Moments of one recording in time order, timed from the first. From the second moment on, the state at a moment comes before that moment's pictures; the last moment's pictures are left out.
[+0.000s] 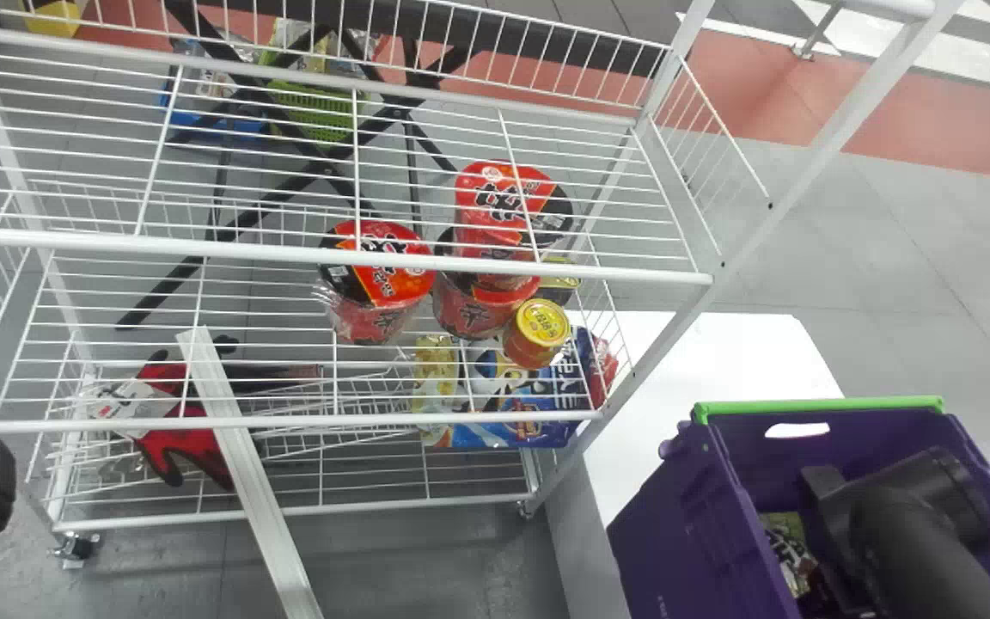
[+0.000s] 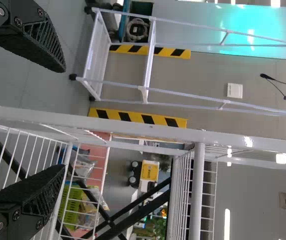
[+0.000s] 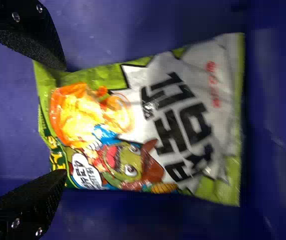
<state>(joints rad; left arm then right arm) 0.47 0.09 -0.07 -1.45 0.16 -0.63 0.23 -0.27 -0.52 -0.28 -0.56 0.63 0.90 0.70</state>
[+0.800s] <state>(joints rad) 0.46 0.09 -0.08 -1.41 0.17 -0.68 0.23 -0.18 -0.52 -0.28 -0.51 0.56 0.63 0.60</state>
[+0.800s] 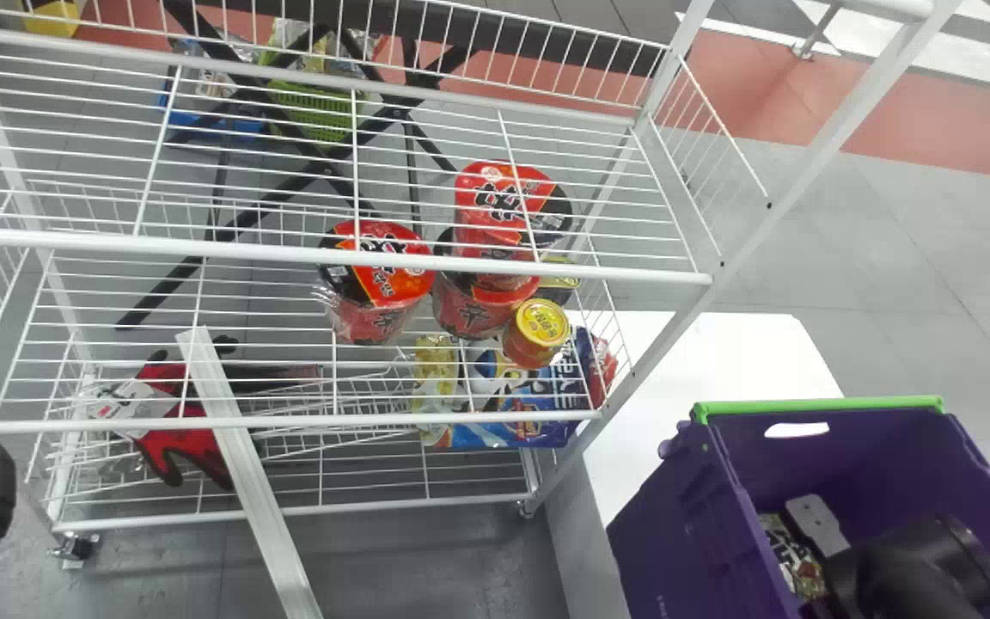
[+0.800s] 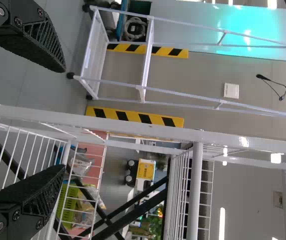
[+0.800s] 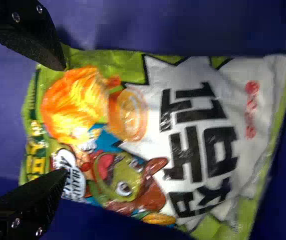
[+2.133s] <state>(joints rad) 0.42 0.10 -0.08 -1.34 0.19 -0.73 0.23 -0.13 -0.50 -0.29 -0.50 0.45 0.55 0.51</state>
